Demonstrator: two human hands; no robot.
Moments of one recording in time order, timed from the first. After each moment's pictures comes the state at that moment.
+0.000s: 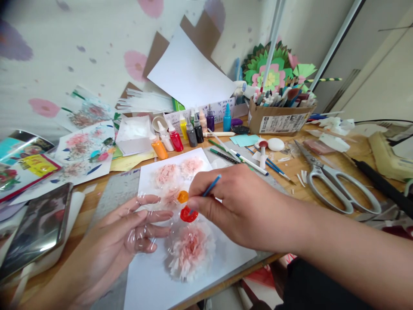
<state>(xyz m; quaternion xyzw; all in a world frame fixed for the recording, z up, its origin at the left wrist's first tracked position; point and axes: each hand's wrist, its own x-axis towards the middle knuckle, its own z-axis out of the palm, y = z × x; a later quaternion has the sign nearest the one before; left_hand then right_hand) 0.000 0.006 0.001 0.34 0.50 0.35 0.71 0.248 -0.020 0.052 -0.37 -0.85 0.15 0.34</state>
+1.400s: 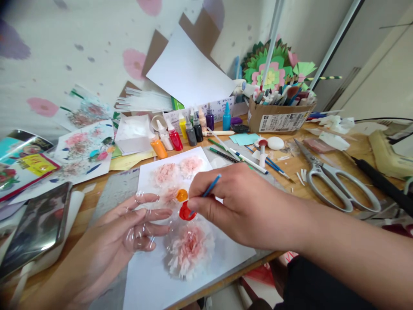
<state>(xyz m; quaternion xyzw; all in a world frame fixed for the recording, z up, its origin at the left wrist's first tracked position) -0.005 0.002 -0.001 0.36 0.53 0.32 0.70 0.252 -0.022 0.052 -0.37 -0.86 0.16 0.33</state>
